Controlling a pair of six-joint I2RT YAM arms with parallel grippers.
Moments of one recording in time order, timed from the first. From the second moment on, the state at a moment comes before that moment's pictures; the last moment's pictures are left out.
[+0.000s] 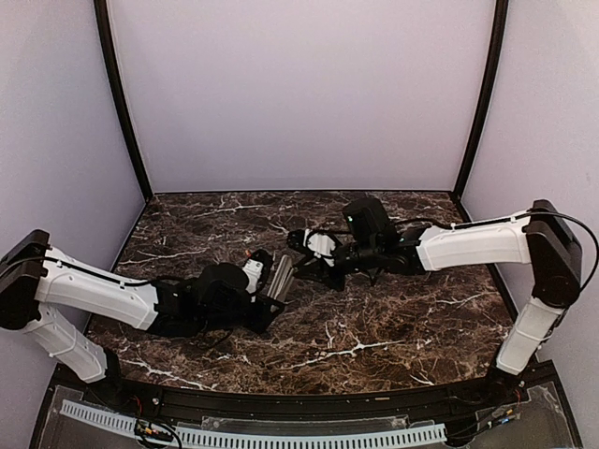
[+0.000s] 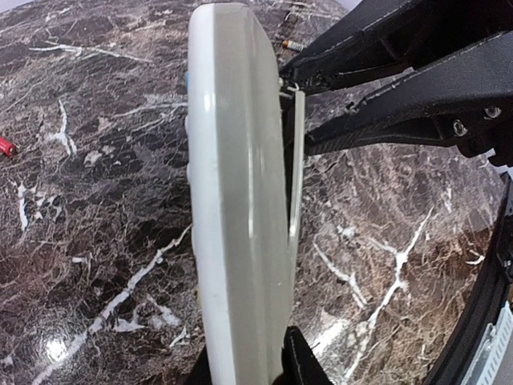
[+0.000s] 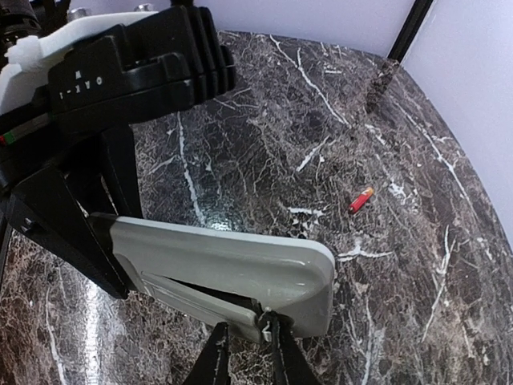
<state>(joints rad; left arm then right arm) -1.10 1.44 0.66 0.19 -0.23 -0.54 0.88 1.70 1.08 0.04 -0.43 -0.49</state>
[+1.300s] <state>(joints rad) -1.03 1.62 0.82 0.03 -0.35 -0.35 0.83 1.77 0.94 0.05 -0.54 -0.33</state>
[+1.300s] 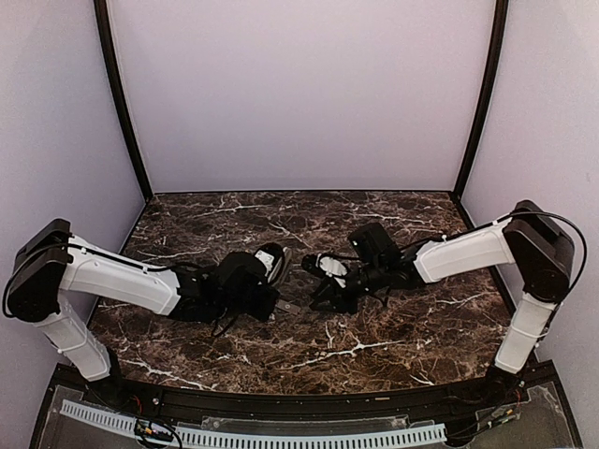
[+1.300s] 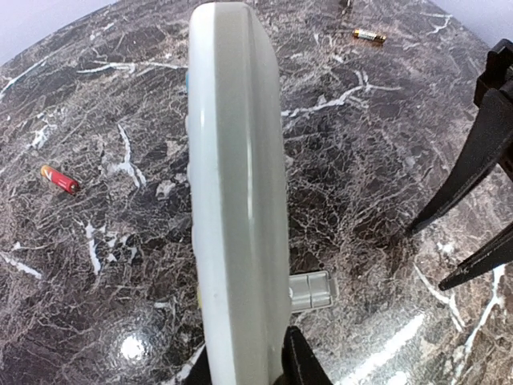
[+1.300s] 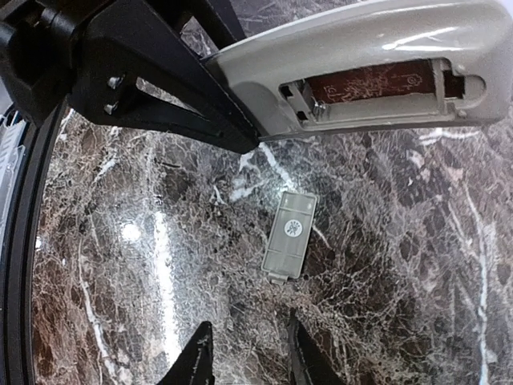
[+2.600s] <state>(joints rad) -1.17 1.00 0.60 0.26 -0.48 -0.26 1.15 1.71 1.45 0.03 -0.04 0.46</state>
